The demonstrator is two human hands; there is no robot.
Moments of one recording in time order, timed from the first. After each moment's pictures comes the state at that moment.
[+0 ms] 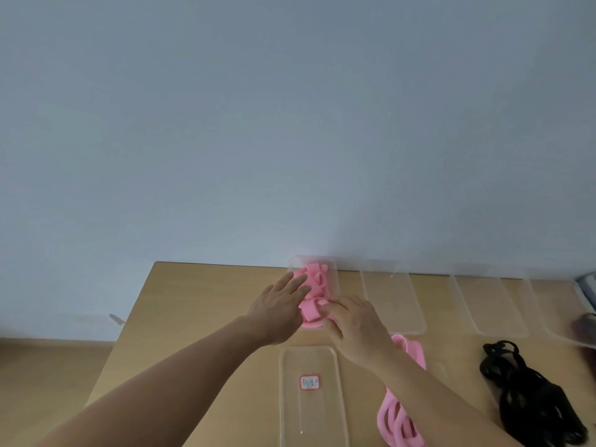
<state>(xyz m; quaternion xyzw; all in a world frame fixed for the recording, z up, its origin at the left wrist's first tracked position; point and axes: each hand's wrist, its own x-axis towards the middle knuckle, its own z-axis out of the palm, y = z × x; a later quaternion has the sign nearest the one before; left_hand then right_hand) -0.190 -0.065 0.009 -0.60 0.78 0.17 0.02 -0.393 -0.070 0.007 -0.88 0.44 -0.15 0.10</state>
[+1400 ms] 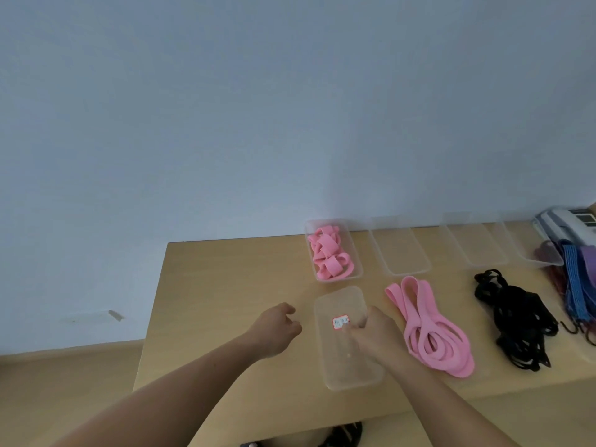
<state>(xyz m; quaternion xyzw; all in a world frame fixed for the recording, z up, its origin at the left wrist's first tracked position) -0.133 0.042 -0.016 -0.66 0.57 0.48 -0.09 -0.353 0.041 -0.019 -0.54 0.76 -0.07 0.35</state>
